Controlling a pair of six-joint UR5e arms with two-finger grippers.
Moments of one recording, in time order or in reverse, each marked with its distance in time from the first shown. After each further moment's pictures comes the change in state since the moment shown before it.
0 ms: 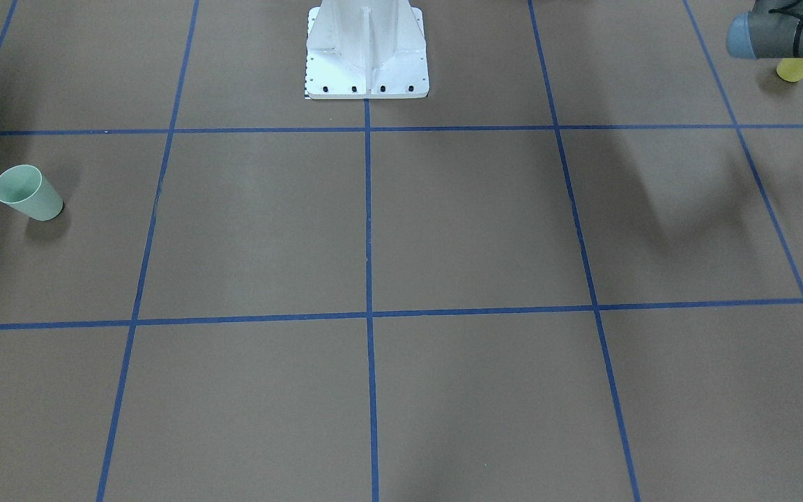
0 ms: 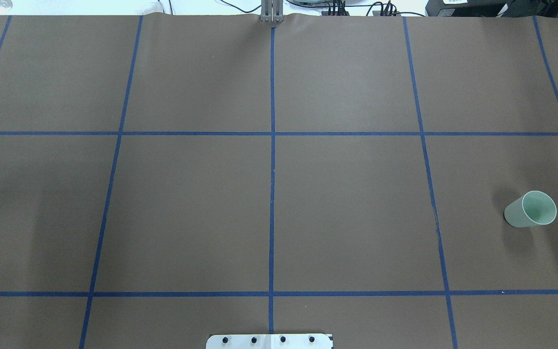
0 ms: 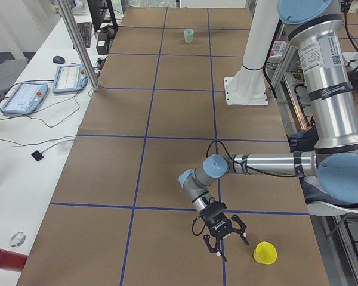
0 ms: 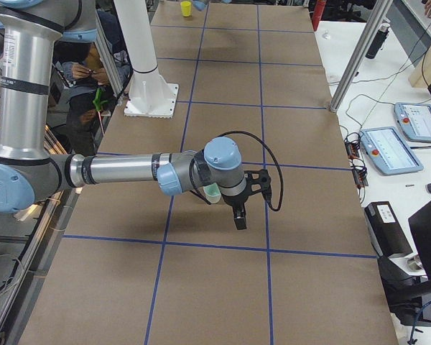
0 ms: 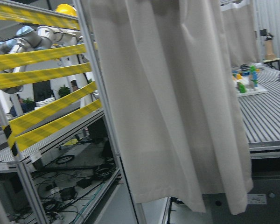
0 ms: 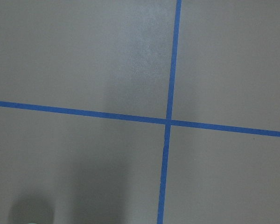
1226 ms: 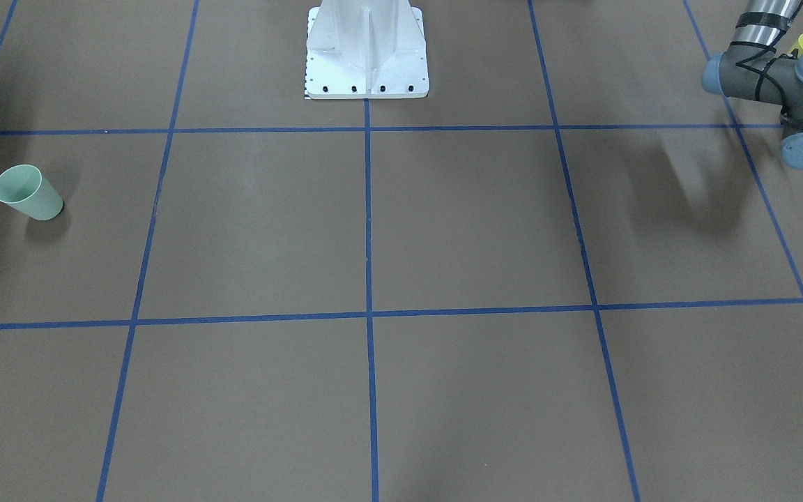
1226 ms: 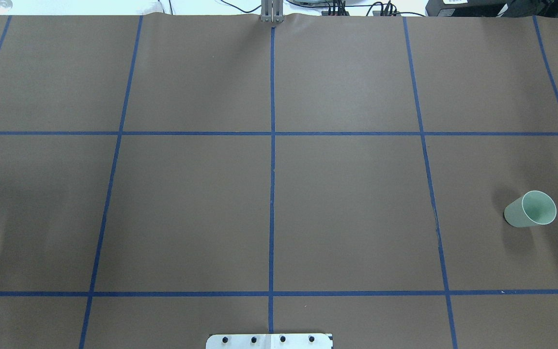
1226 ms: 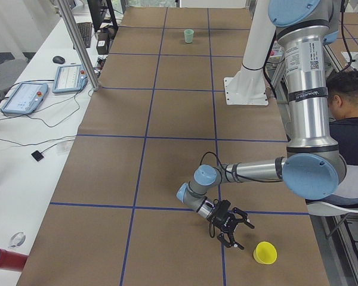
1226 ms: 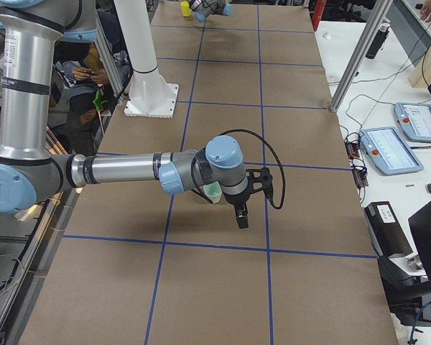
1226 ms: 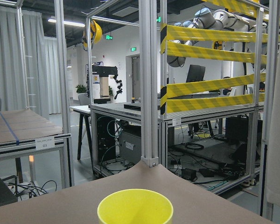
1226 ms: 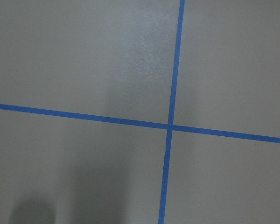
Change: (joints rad) left arm 0.120 -0.075 0.174 0.058 -0.405 -0.177; right arm -0.001 0.006 0.000 0.000 -0.002 -0.003
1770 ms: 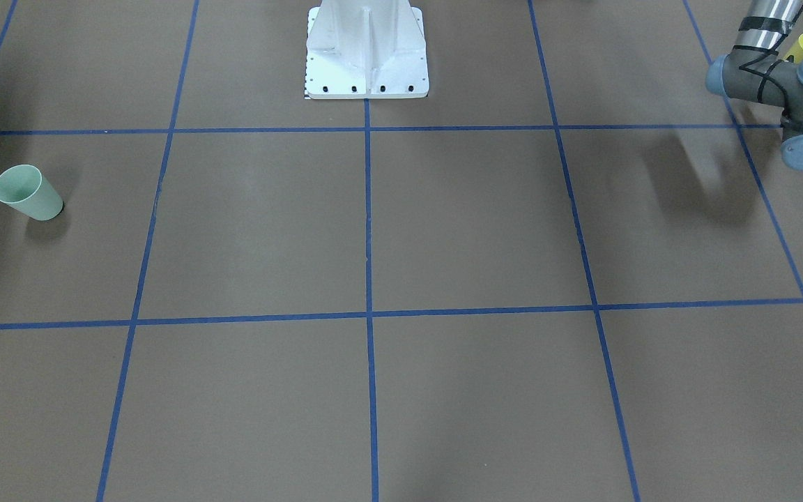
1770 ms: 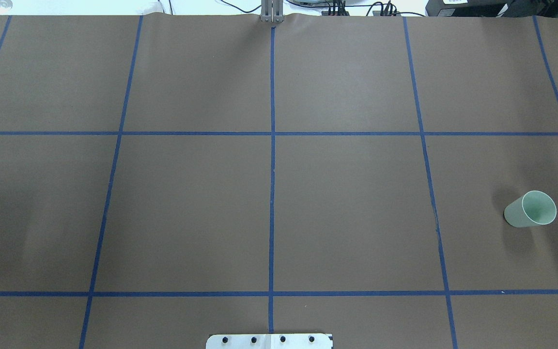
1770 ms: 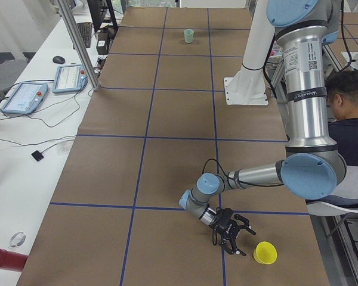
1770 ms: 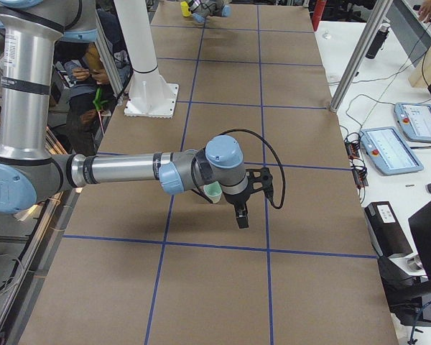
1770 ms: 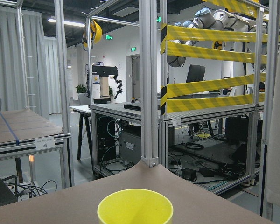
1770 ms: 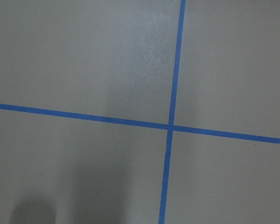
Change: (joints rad) left arm 0.020 0.003 0.097 -0.119 -0.040 0.001; right arm 0.000 0.000 0.000 0.001 0.000 -0.002
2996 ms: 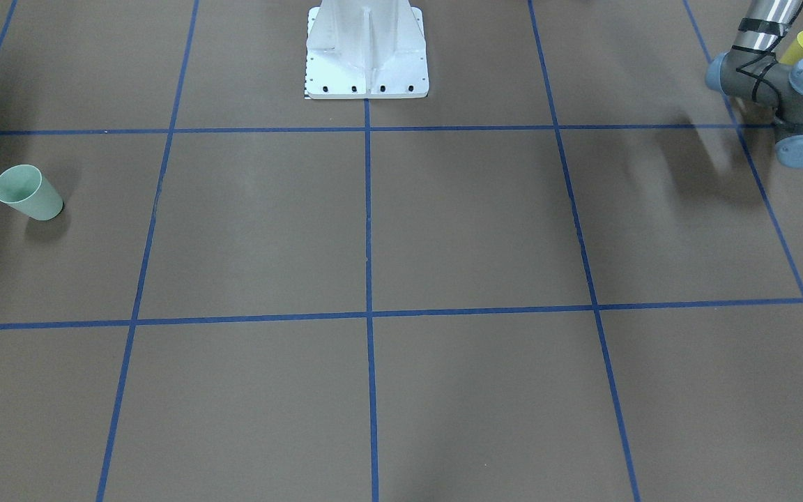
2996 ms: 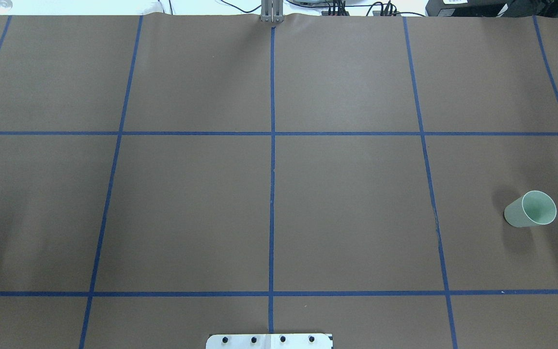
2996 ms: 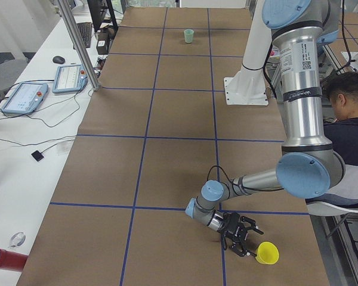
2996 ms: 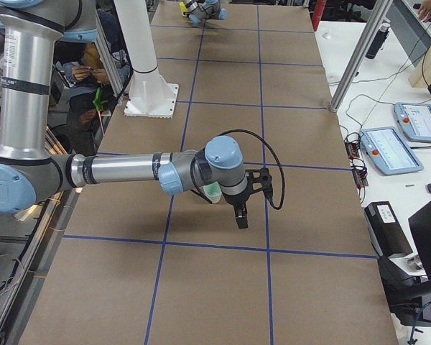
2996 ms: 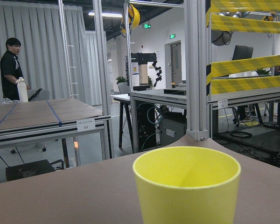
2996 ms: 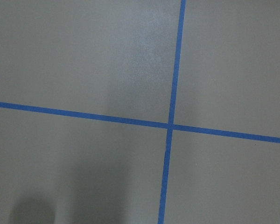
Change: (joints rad) left arm 0.075 0.005 0.070 -0.015 -0.139 0.008; right arm 0.000 -0.003 0.000 -0.001 0.000 -0.003
